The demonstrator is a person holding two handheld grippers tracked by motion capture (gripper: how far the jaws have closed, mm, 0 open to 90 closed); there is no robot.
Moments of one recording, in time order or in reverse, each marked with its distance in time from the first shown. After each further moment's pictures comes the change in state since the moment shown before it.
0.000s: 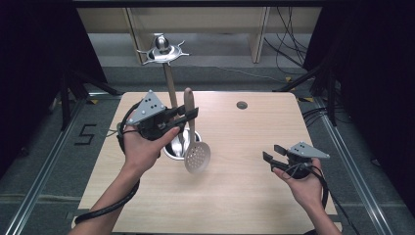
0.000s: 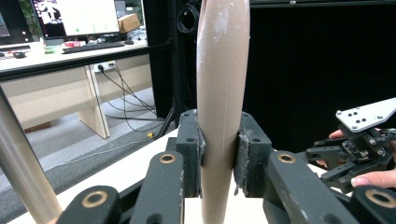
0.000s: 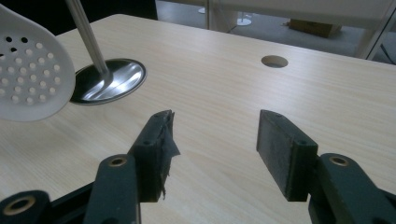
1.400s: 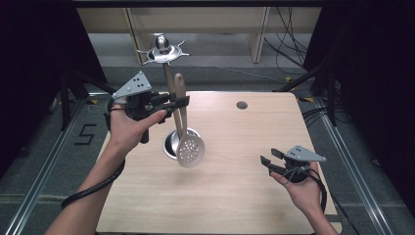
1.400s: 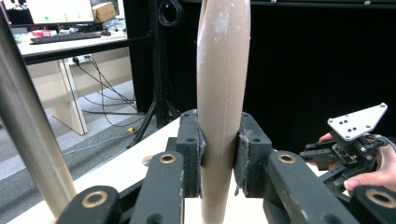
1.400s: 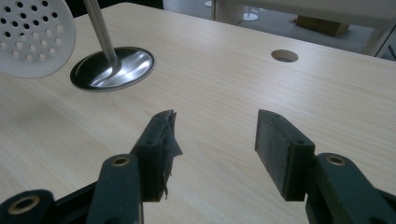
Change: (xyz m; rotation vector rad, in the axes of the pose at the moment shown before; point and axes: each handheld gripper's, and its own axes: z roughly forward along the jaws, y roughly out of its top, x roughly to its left) left arm 0.045 0.023 -0.004 0.040 -0.110 -0.027; right arm 0.007 -0.005 -0.001 0.022 0.010 -0.070
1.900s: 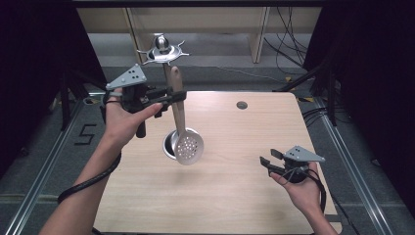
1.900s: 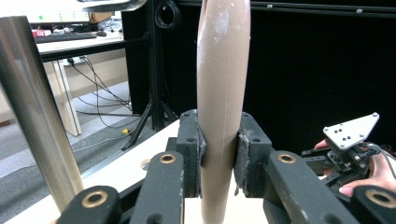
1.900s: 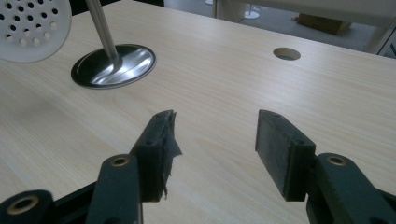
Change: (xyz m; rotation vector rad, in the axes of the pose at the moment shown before) left arm 0.011 0.010 -0.003 -0.004 -0.030 -0.020; right arm 0.000 -0.001 0.002 -0.014 -0.003 -0.024
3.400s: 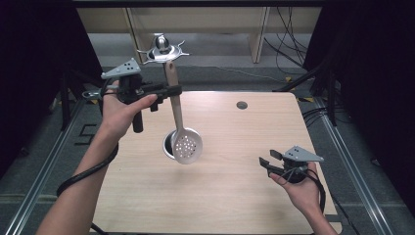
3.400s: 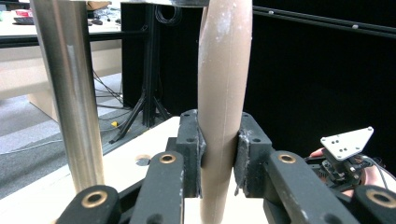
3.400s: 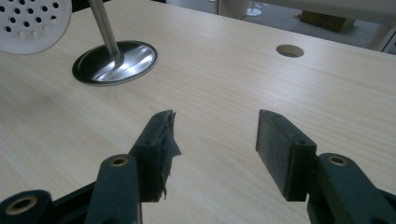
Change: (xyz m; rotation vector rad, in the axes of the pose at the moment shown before) left arm 0.026 0.000 0.000 0.010 -0.027 -0.094; right arm 0.001 -0.001 0.001 0.027 0.014 0.008
